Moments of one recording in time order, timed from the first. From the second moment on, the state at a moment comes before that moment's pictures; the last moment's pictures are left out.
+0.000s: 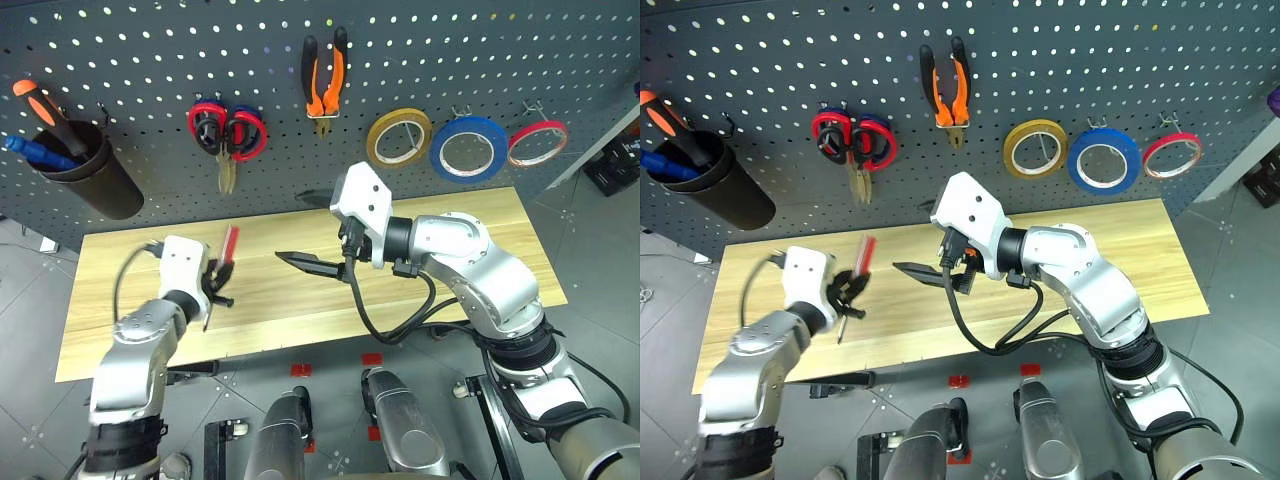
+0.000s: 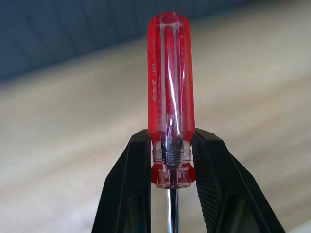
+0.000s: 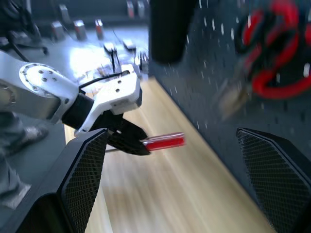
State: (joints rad) left arm -0.13 0.42 0.28 -0.39 -0.22 0.67 -0.35; right arm -0.74 -0.27 0.29 -0.39 0.31 0.68 0.73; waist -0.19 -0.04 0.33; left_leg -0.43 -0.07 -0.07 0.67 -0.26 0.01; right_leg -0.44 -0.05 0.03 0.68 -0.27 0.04
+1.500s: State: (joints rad) left arm -0.46 0.50 0.54 -0.20 -0.12 0.17 0.04; right arm -0.92 -0.02 0.23 -0.18 0.37 0.42 0.72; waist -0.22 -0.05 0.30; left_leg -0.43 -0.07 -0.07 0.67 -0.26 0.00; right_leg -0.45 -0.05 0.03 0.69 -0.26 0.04
